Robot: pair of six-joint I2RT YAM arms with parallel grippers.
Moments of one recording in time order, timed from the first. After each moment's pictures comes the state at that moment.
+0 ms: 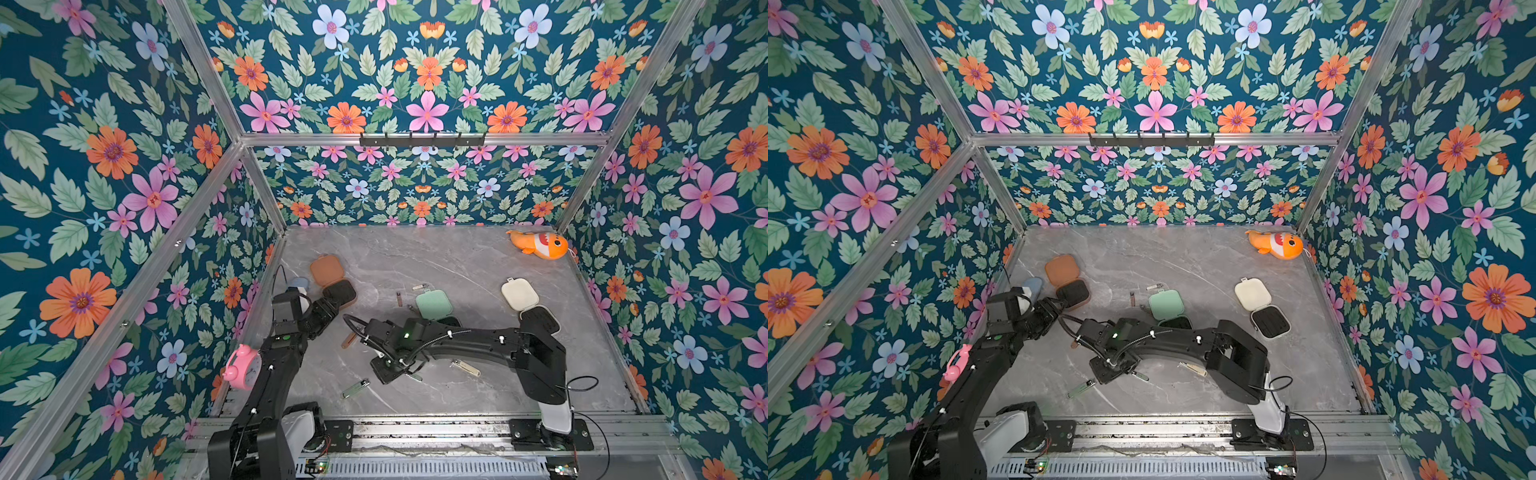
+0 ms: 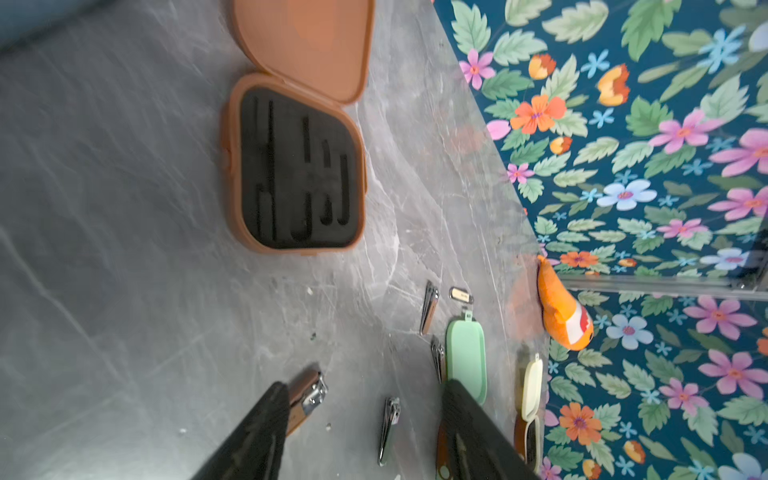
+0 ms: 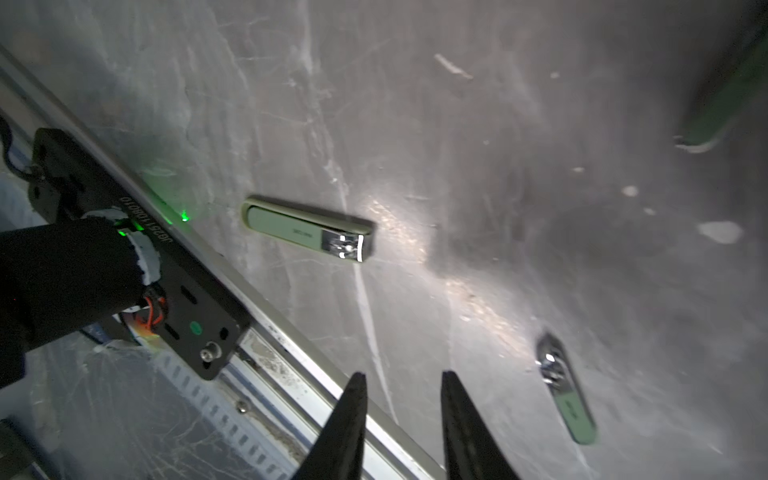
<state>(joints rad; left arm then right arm) 0.16 1.03 0.53 -0.18 0.47 -0.73 1.21 2.02 1.58 -0.79 -0.16 0.60</state>
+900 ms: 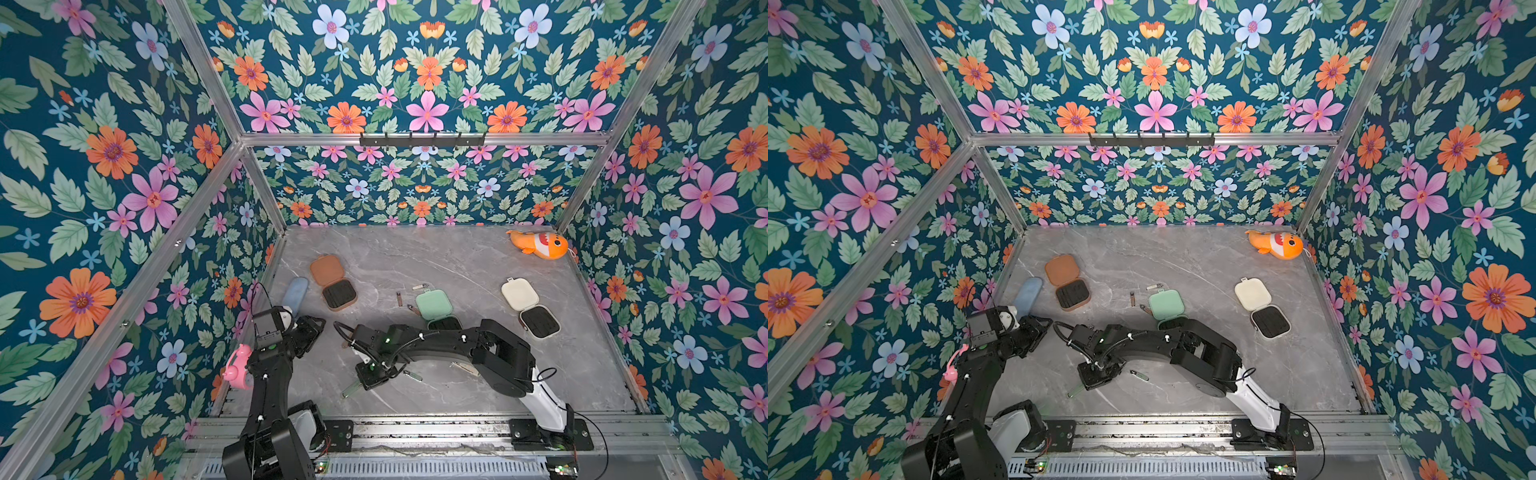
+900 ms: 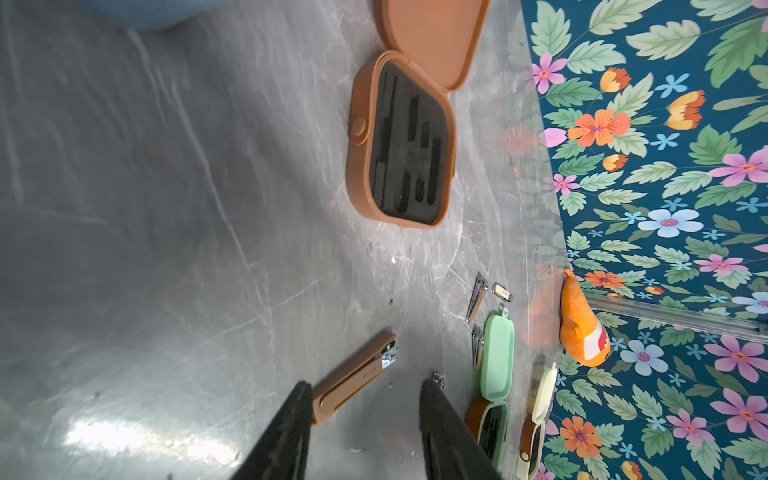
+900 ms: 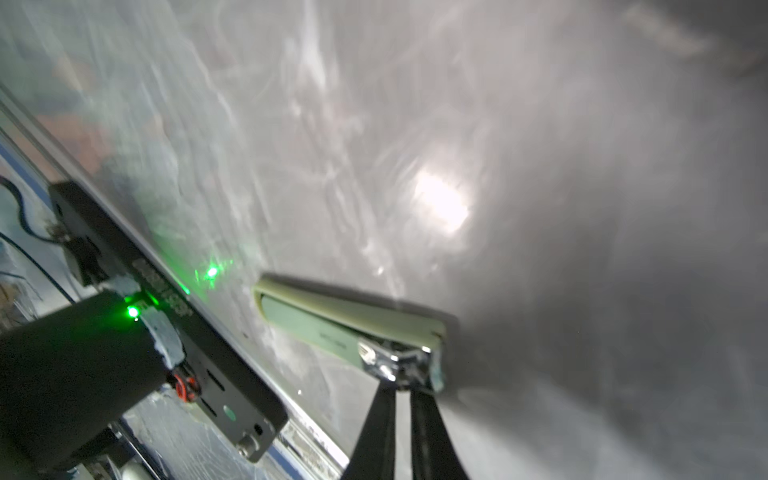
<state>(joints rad) 0.34 0.96 0.45 -0.39 0.57 -0.63 1.18 2.23 1.66 -0.65 -0.32 0.71</state>
